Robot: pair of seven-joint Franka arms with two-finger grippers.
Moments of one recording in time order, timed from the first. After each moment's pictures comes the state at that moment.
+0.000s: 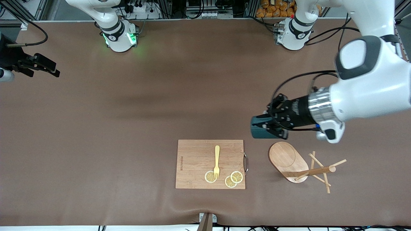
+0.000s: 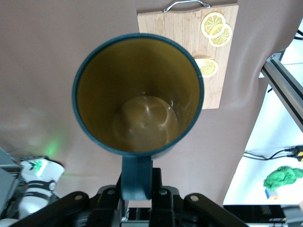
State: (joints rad) left arm -0.26 0.53 0.02 -1.05 -0.68 1.64 -1.66; right arm 0.02 -0.11 -0.04 -1.69 0.06 1.51 0.03
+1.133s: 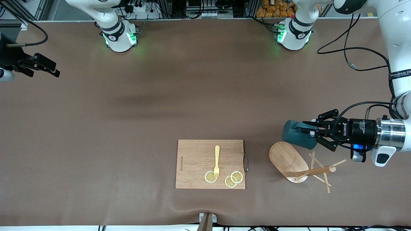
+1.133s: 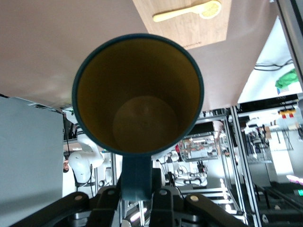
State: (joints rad) left arm 0.07 0.67 0.02 -1.09 -1.14 1.35 -1.13; right arm 0.02 -0.11 -0.04 -1.69 0.06 1.51 0.03
